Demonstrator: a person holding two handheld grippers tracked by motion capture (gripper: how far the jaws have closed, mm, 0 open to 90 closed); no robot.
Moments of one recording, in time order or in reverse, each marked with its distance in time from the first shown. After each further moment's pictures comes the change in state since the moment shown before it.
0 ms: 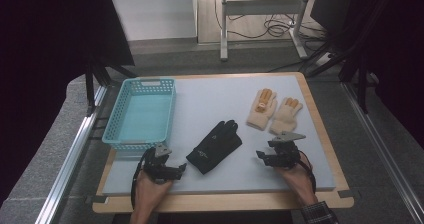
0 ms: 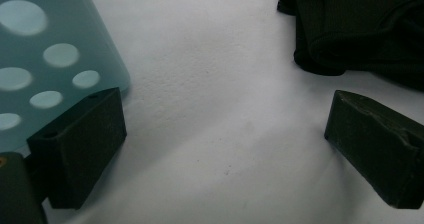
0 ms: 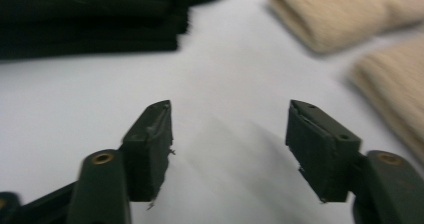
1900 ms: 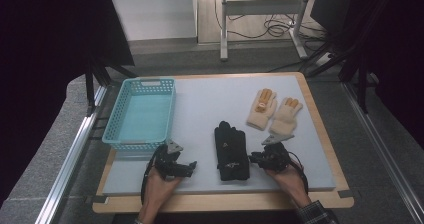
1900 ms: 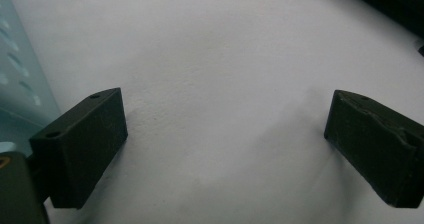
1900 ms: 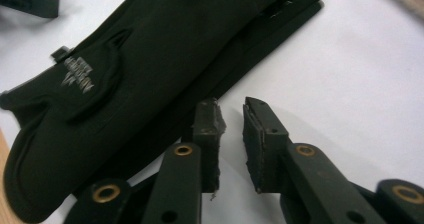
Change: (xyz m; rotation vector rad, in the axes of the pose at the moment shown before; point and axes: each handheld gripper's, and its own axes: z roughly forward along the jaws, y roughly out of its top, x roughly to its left) left arm -0.021 0.020 0.016 0.008 -0.016 0.024; right arm 0.029 0.005 0.011 0.080 0.175 0.019
